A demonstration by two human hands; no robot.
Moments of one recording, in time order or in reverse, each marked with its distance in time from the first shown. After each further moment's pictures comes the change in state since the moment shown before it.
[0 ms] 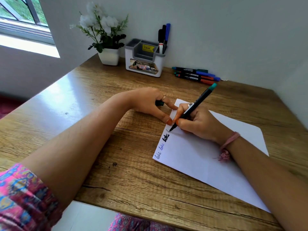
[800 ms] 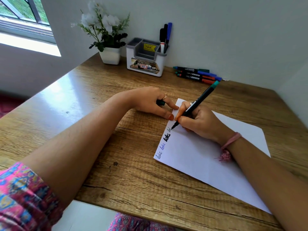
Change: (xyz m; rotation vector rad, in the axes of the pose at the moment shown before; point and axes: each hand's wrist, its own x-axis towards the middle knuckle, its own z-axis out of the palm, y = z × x) left_hand 0.002 -0.002 0.000 0.064 0.004 0.030; right_hand 0.000 -0.001 0.001 0.032 0.053 0.001
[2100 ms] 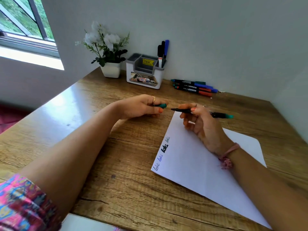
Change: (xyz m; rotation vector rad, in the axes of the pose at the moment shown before) left_hand -0.012 -0.017 -0.001 -0.591 0.076 -0.076; right_hand 0.007 0.008 -0.010 0.529 0.272 0.098
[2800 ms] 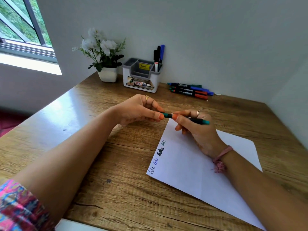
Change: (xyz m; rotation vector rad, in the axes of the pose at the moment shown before) left_hand 0.002 0.007 0.008 -0.570 0.082 0.008; right_hand -0.007 -0.003 0.001 -0.230 0.093 -0.091
